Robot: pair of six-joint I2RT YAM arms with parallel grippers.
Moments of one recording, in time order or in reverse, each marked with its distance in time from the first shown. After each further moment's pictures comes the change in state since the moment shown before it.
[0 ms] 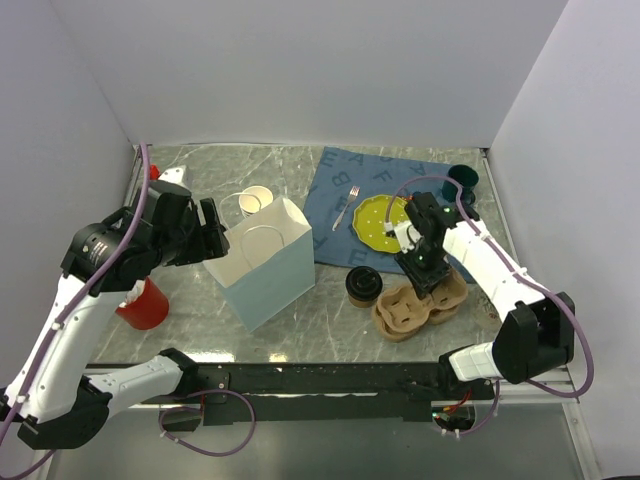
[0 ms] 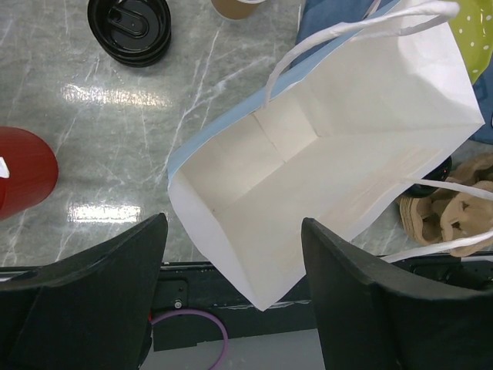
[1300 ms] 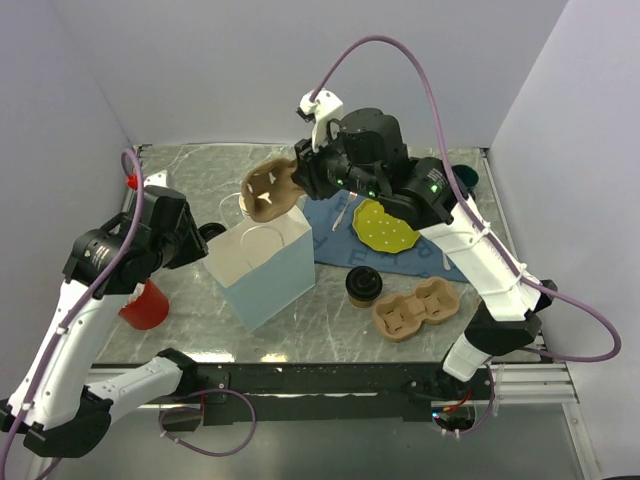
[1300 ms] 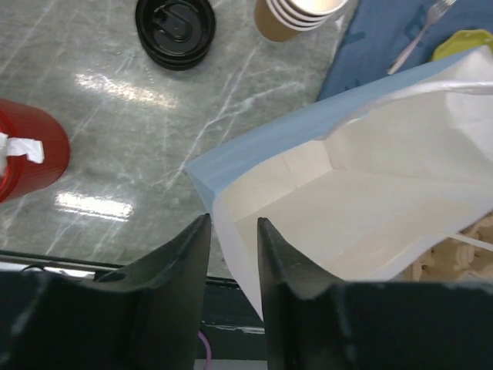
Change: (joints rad) left arm 0.077 -0.040 -0.087 0.019 -0.072 -0.089; right arm 0.591 0.260 1.079 0.356 0.157 0.321
